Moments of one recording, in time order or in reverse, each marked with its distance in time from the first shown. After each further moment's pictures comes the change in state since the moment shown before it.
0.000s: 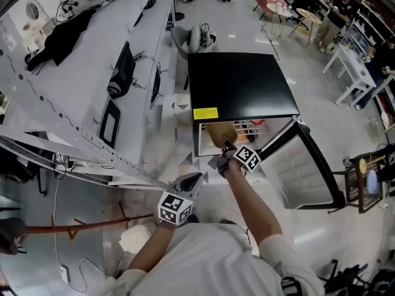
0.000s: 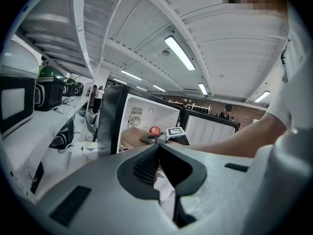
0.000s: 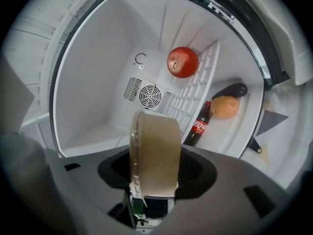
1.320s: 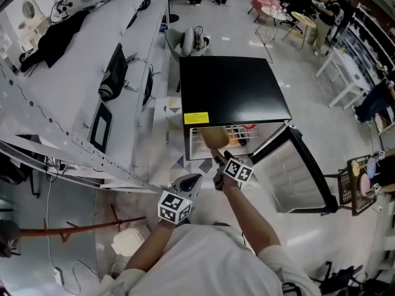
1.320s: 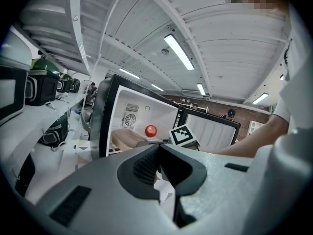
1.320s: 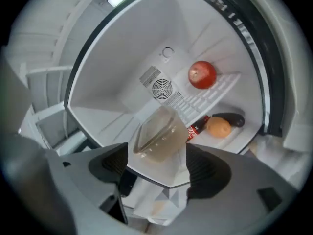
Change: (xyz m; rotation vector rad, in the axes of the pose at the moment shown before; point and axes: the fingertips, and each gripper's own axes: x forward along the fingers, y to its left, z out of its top) left arm 0.033 -0.009 -0.006 -0.012 0.008 -0.034; right arm -0.036 -0.005 -0.017 -0.417 0.123 -0.084
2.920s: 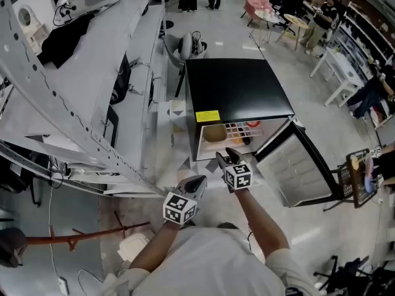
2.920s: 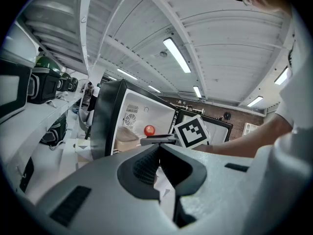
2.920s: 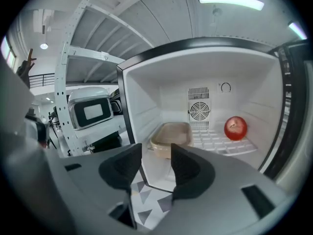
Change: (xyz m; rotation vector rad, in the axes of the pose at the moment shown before) left arm -0.033 0.009 -0.006 -0.007 -0.016 -0.054; right arm -0.029 0.075 -0.004 -0.694 0.041 -0.033
